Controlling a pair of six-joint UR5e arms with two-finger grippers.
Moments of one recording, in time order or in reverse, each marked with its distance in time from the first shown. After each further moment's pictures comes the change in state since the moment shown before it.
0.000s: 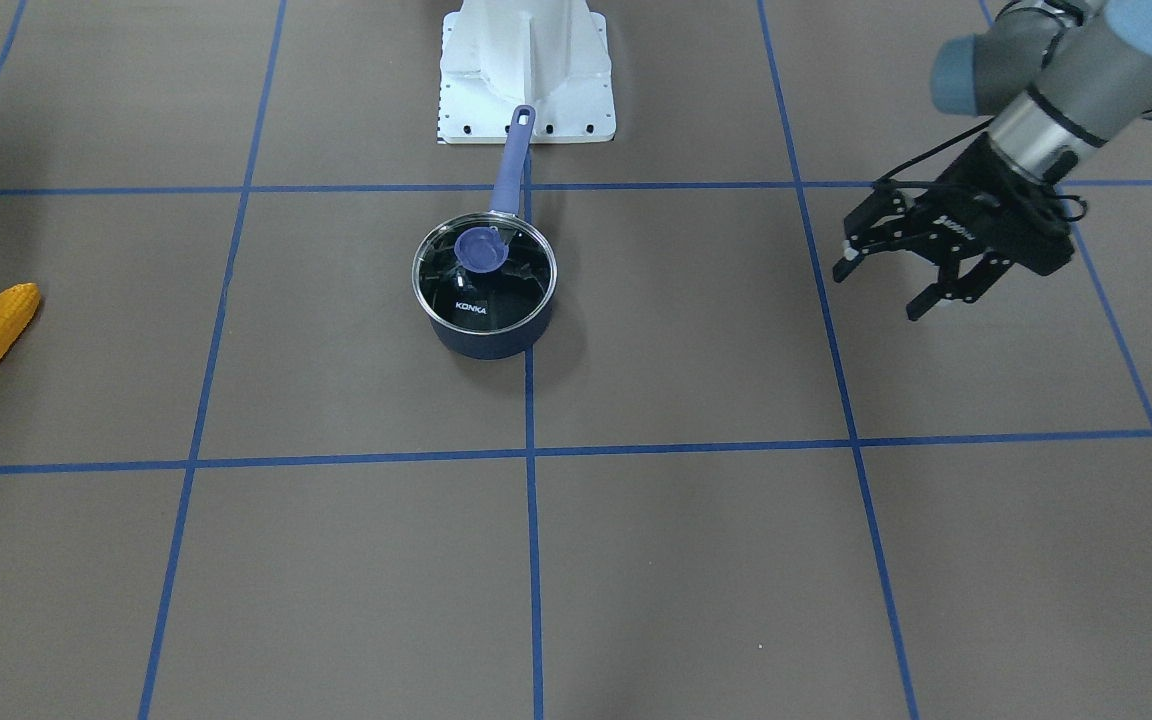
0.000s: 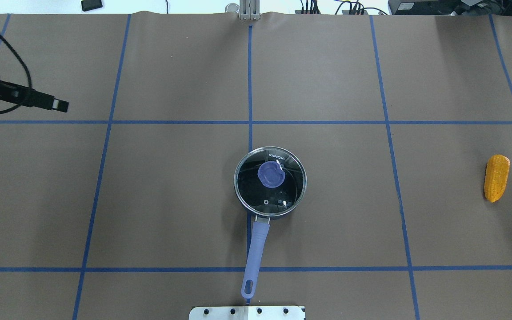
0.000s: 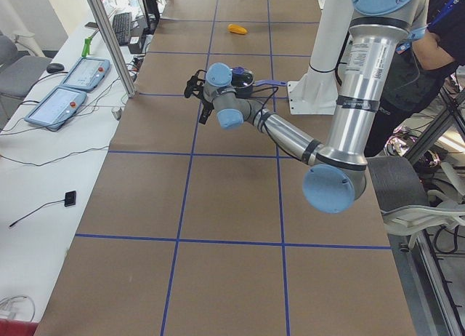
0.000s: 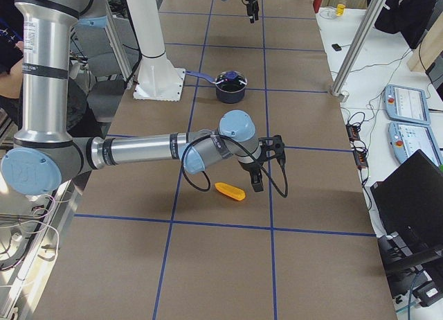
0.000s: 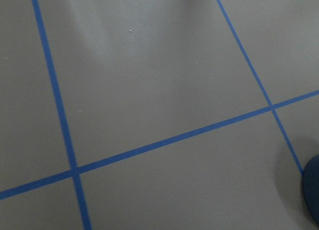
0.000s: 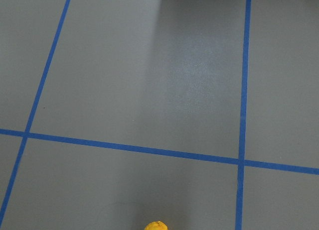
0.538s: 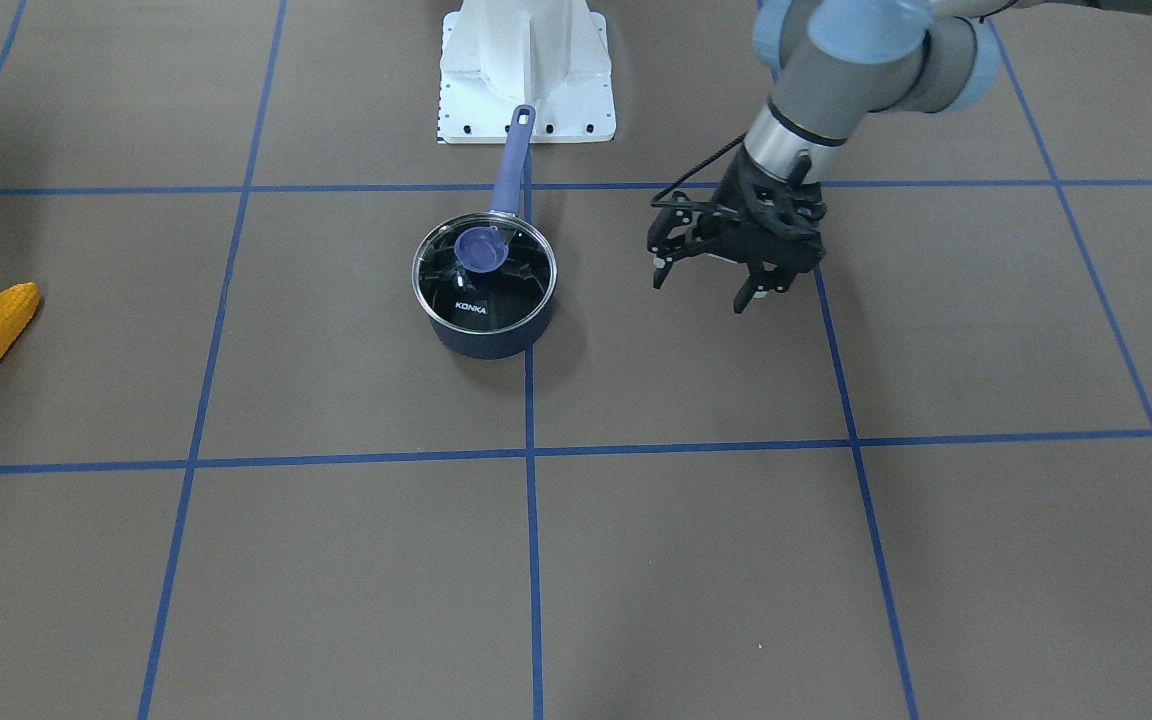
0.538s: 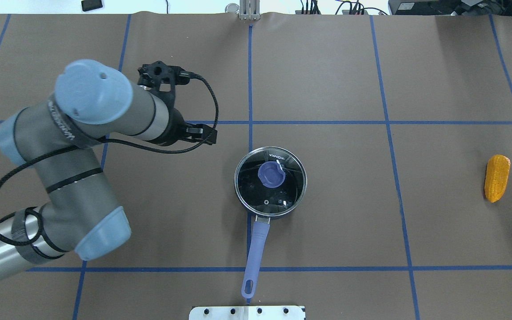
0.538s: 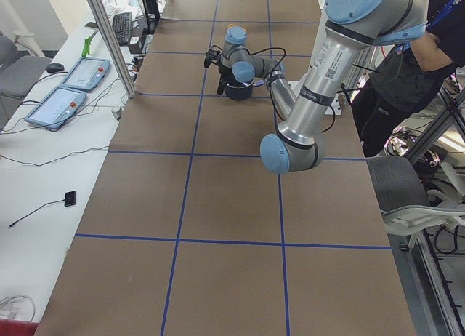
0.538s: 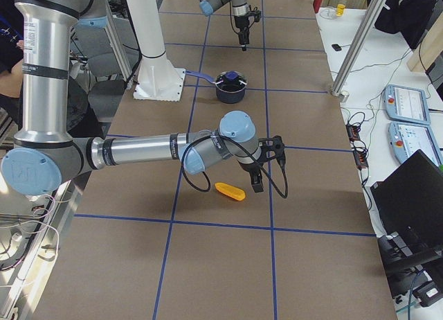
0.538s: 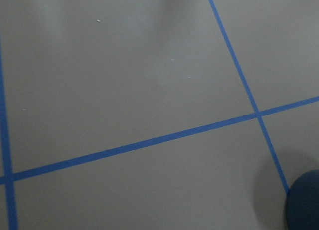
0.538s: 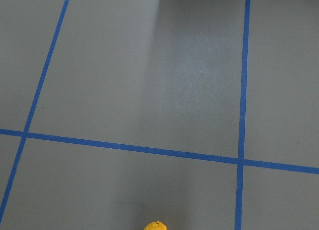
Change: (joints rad) left arm 0.300 -0.372 -0.006 0.502 0.300 -0.182; right arm 0.000 0.000 -0.003 0.000 -0.001 0.000
